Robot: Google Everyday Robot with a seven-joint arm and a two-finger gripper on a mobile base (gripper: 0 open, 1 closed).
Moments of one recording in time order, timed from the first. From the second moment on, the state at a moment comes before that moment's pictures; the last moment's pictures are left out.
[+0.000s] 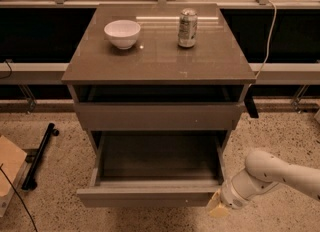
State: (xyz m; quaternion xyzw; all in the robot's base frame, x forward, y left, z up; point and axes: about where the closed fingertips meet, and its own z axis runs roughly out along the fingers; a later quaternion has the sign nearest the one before) arm 0.404 -0.198 0.425 -0.56 0.78 0.27 0.10
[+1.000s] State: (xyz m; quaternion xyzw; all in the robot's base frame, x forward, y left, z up) arm 0.432 -0.149 0.409 -0.60 0.74 0.25 0.13
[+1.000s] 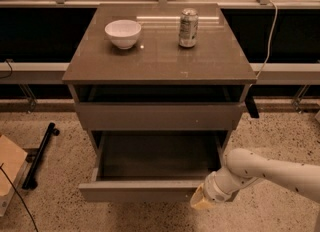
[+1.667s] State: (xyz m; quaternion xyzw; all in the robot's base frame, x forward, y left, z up) arm 0.455 -0.130 0.405 -0.61 0.73 0.25 0.15
